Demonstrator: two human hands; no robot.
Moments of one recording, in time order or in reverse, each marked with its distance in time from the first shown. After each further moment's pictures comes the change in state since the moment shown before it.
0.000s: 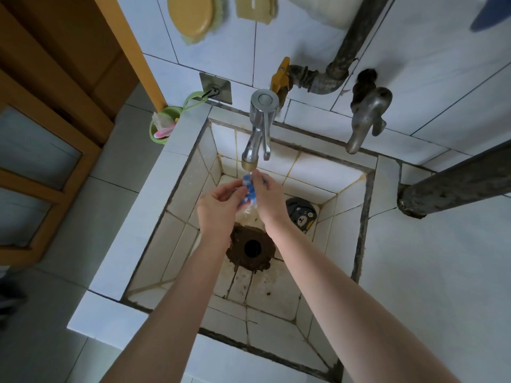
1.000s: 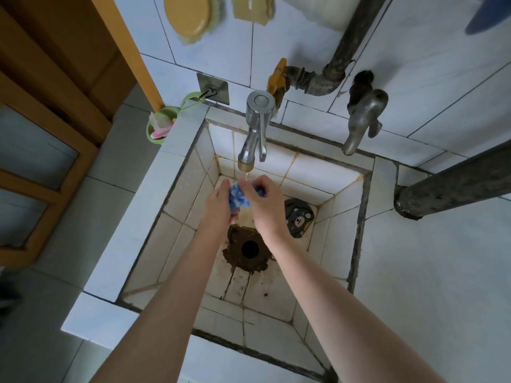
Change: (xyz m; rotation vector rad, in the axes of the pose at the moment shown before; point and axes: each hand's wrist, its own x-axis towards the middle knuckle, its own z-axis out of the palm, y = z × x) left_hand 0.024 -0.013 0.008 0.009 -0.128 -0.217; right_hand -0.013 0.002 -0.003 0.012 0.006 -0.191
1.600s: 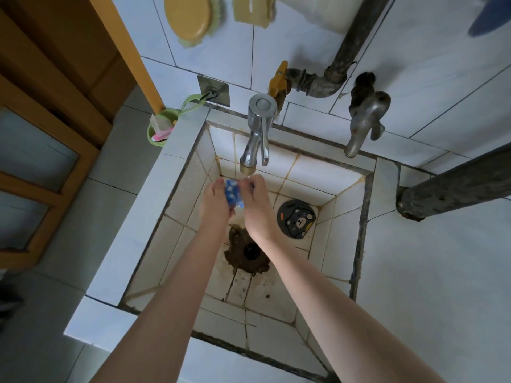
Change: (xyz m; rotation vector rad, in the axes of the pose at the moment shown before) left_hand 0.005 0.009 -0.001 0.057 0.132 0.053; right_hand 0.003 0.001 0.013 -0.023 -0.081 0.040
